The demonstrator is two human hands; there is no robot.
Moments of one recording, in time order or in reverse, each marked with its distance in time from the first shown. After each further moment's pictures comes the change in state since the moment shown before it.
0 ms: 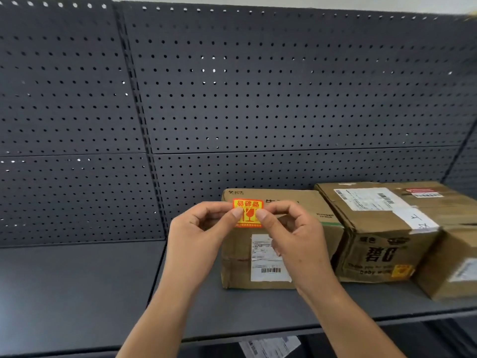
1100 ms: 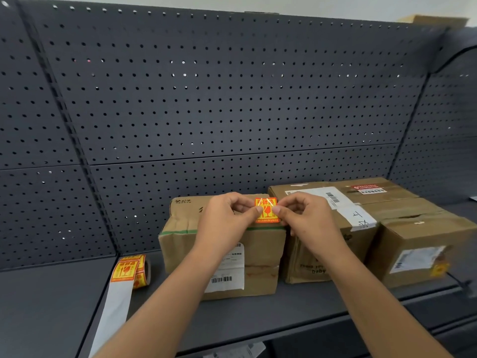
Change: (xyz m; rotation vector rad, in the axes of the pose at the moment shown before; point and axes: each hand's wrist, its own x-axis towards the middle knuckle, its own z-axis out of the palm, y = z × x) left_hand 0.045 -0.020 0.143 0.420 -0.241 0.045; right_hand 0.060 0.022 -0.145 -0.481 0.078 0.081
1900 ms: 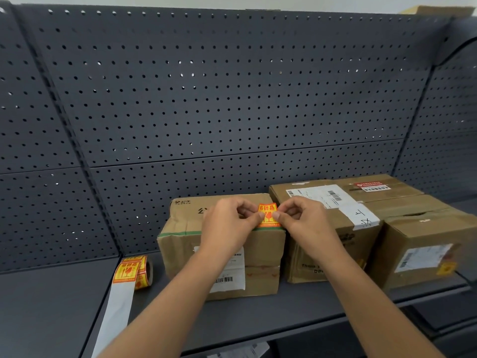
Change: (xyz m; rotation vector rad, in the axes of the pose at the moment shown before) left_hand 0.005 -0.003 0.015 0.200 -0.009 0.010; right_hand 0.002 0.016 0.005 -0.070 -0.012 0.047
